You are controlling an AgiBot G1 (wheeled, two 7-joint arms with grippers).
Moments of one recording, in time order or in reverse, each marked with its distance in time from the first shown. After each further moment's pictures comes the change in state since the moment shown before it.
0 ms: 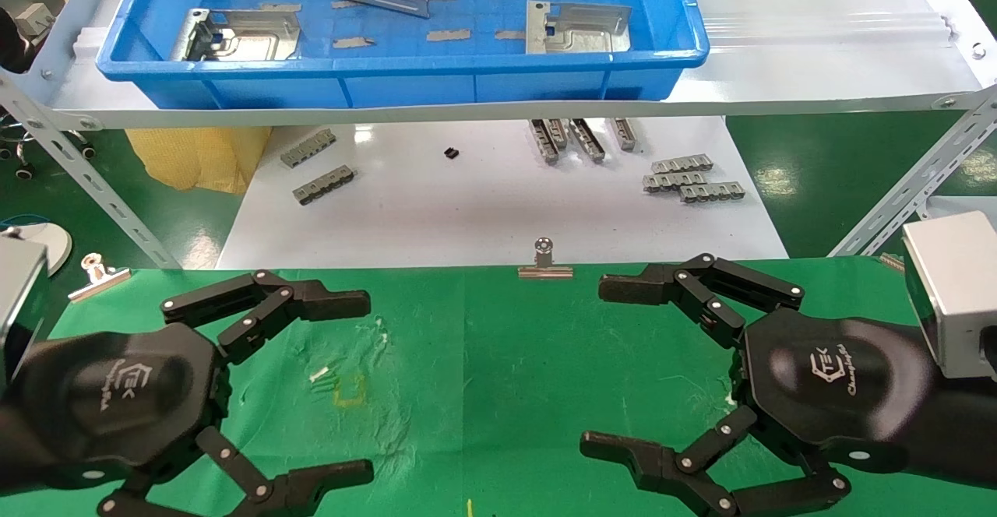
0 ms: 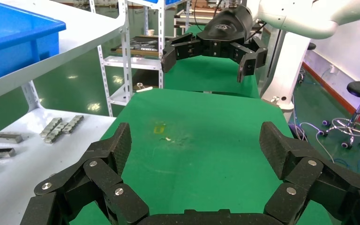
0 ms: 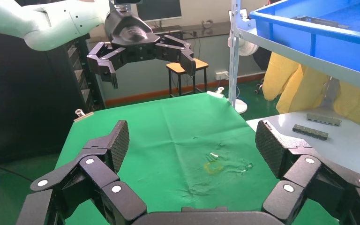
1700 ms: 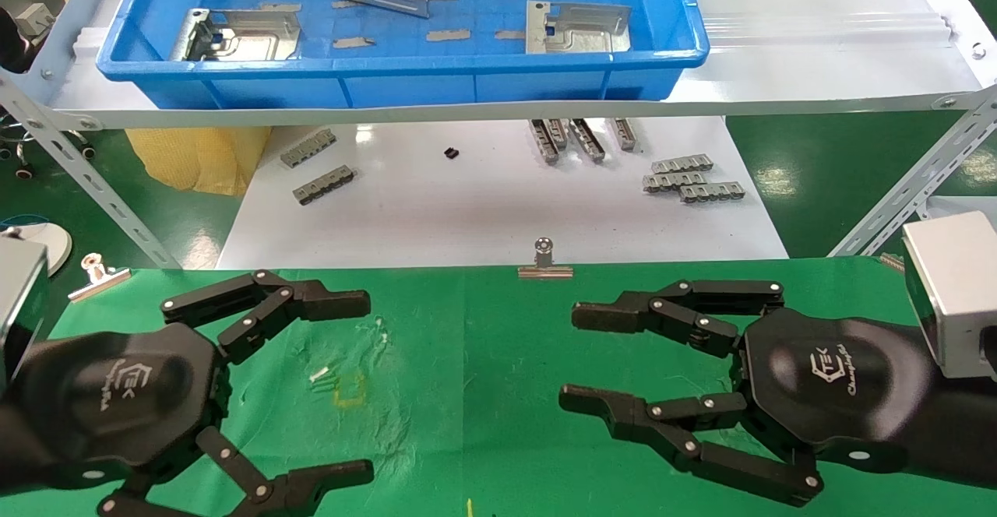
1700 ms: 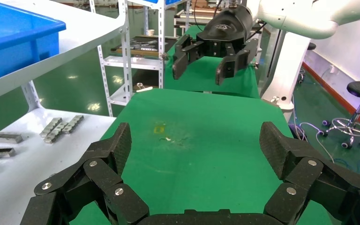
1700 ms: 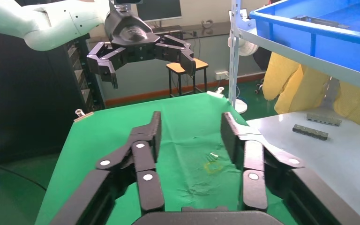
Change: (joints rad) left arm 0.000 0.000 0.000 0.000 0.000 0.000 0.000; right arm 0.000 0.000 0.000 0.000 0.000 0.000 0.000
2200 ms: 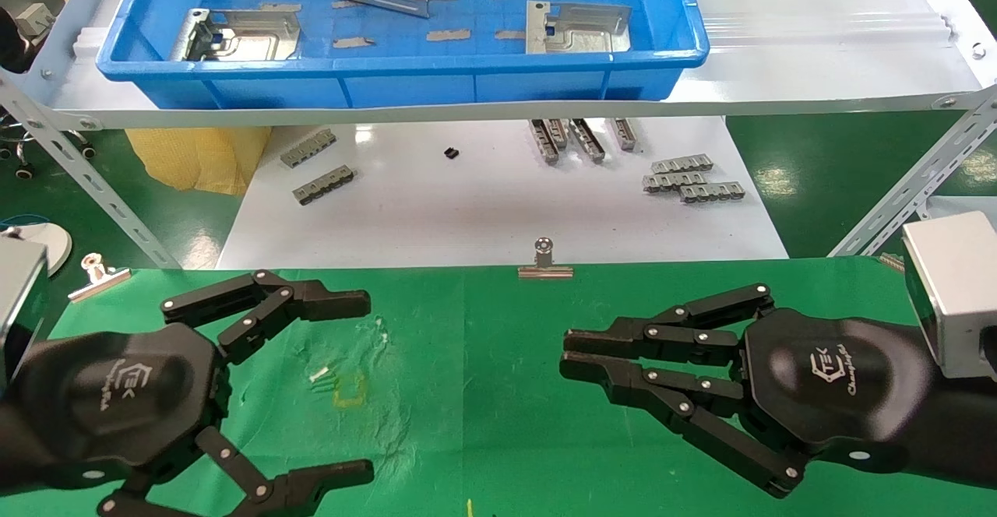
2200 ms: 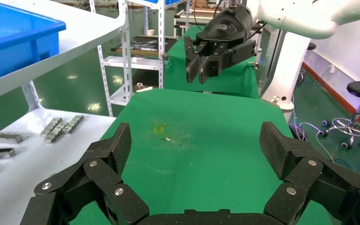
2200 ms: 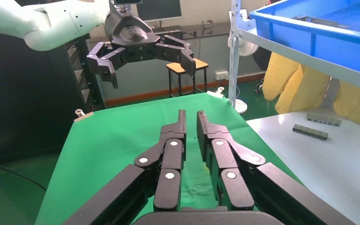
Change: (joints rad) left arm -0.002 0.000 0.000 0.001 0.001 -0.002 0.000; right arm 0.000 0.000 0.000 0.000 0.000 0.000 0.000
